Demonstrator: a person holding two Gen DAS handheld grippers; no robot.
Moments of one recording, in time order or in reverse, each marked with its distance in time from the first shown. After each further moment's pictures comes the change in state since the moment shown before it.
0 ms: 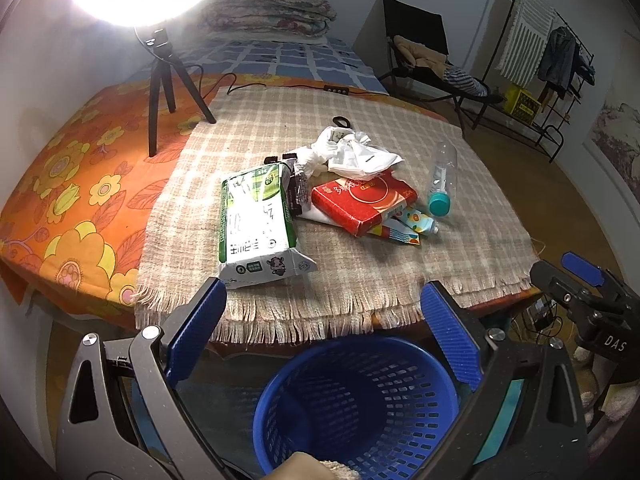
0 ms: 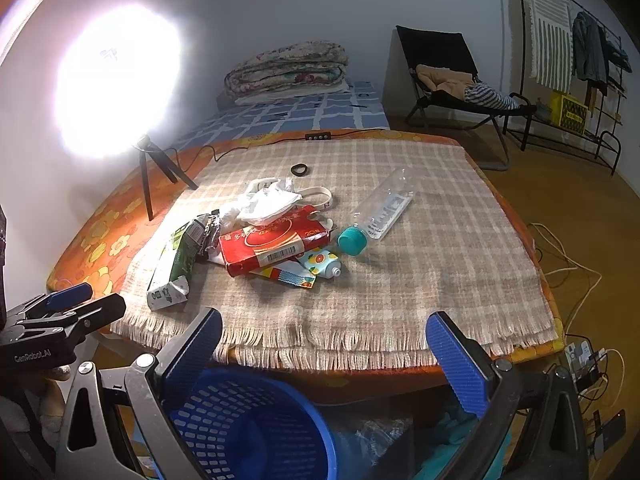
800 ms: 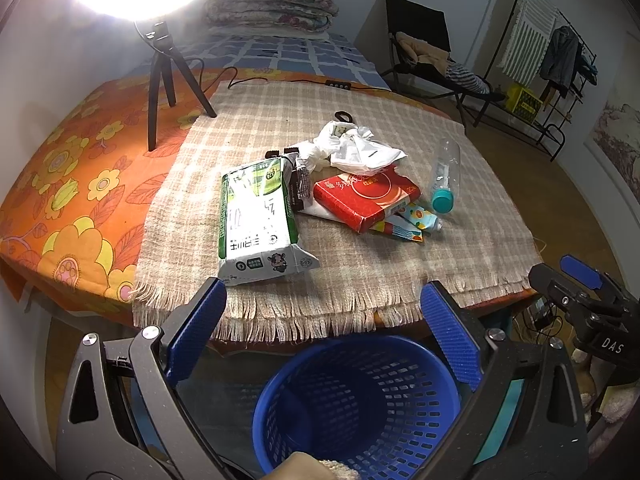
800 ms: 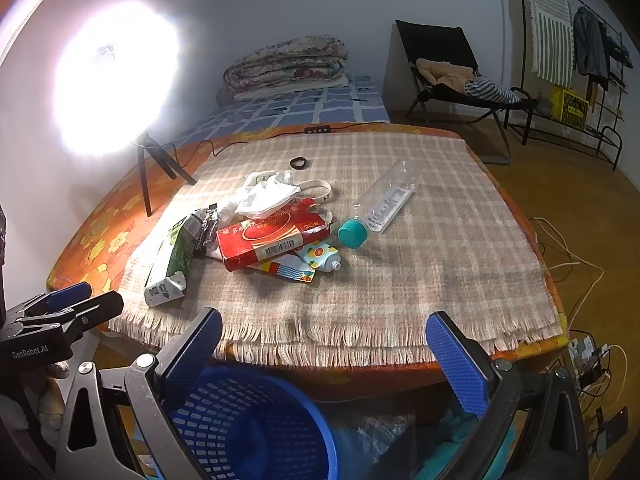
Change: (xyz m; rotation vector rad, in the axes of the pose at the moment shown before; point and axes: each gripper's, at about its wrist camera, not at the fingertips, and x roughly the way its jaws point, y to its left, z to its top) left arm 0.003 0.001 -0.002 -0.001 0.008 -0.002; right arm 0.004 -0.002 -0.004 0.014 0.013 0.009
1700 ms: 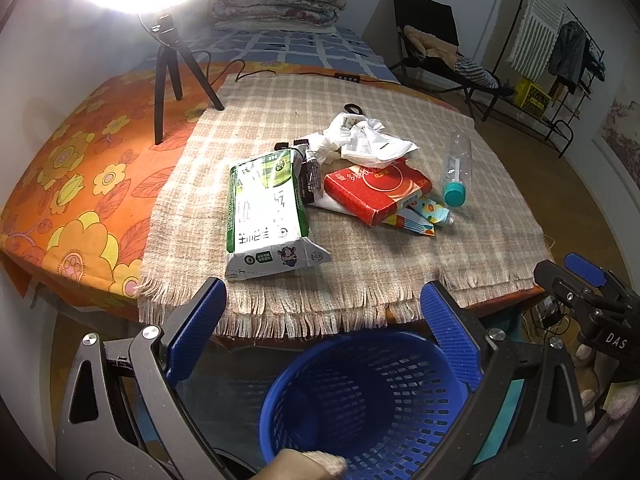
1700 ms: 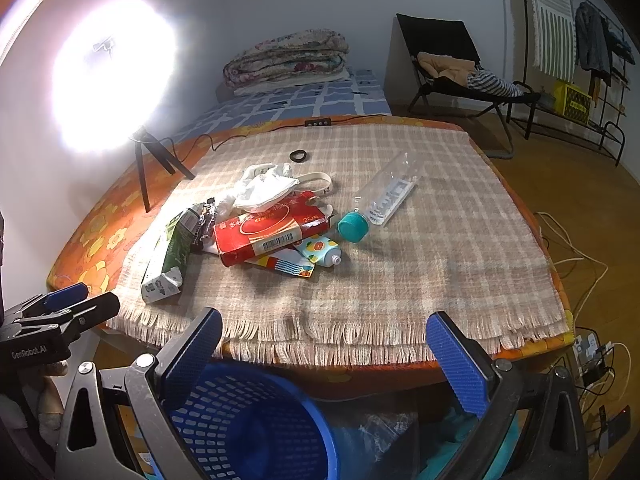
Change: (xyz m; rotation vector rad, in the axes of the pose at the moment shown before) left arm 0.008 0.005 -0.002 -0.005 0.031 0.036; right arm 0.011 -0.004 -0.001 0.008 0.024 0.012
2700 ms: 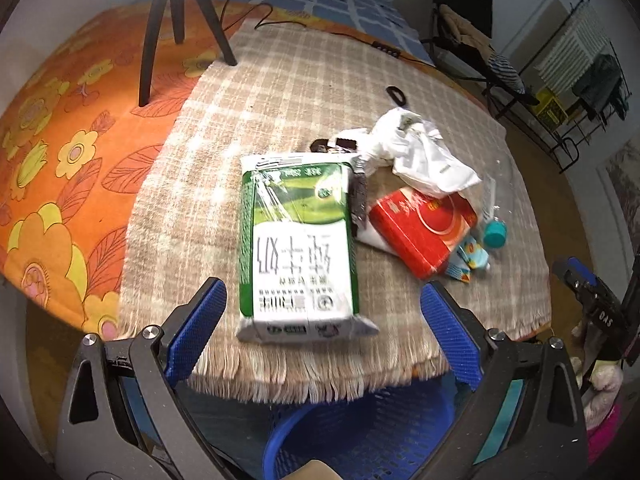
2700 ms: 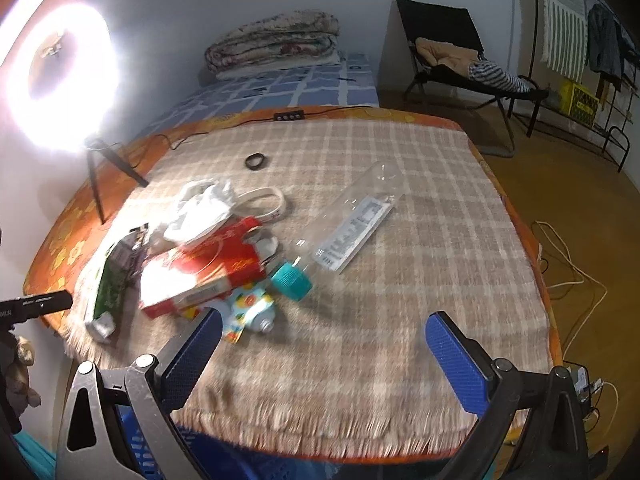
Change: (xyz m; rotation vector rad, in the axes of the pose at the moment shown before) left arm 0.085 0.061 0.070 -0.174 0.208 -0.081; right arm 0.079 -0.057 0.073 -0.023 0.076 -0.034
